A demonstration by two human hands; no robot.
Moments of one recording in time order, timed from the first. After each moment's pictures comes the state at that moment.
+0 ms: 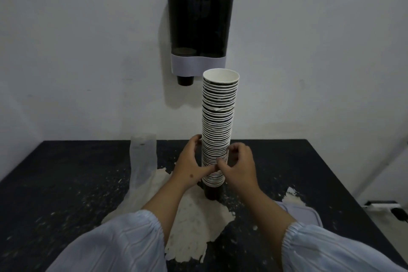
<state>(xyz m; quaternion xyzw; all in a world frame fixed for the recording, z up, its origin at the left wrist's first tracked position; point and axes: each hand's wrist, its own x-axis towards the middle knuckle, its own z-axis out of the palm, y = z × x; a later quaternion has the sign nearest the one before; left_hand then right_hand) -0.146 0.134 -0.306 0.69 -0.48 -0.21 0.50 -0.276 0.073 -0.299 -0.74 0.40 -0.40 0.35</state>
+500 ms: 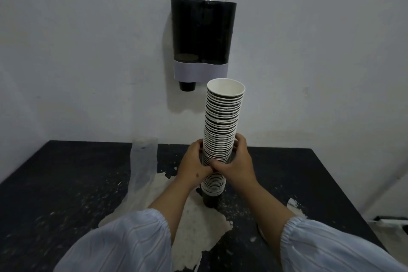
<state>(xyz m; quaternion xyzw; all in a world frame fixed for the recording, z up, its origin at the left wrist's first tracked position) -0.157 0.112 -0.294 0.71 -0.43 -0.20 0.52 -0.270 0.050 -0.280 -0.75 0.31 -0.39 0.44</state>
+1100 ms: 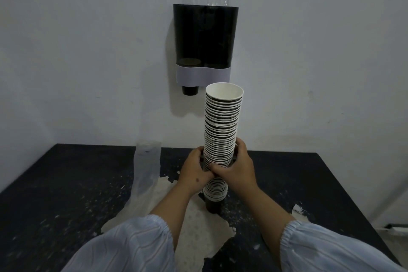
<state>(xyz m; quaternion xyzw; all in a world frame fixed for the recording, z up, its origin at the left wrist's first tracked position) -0.154 0.110 -0.299 0.73 -0.42 -0.21 0.50 -0.264 0.044 -0.287 -0.75 0.31 -0.40 0.43</state>
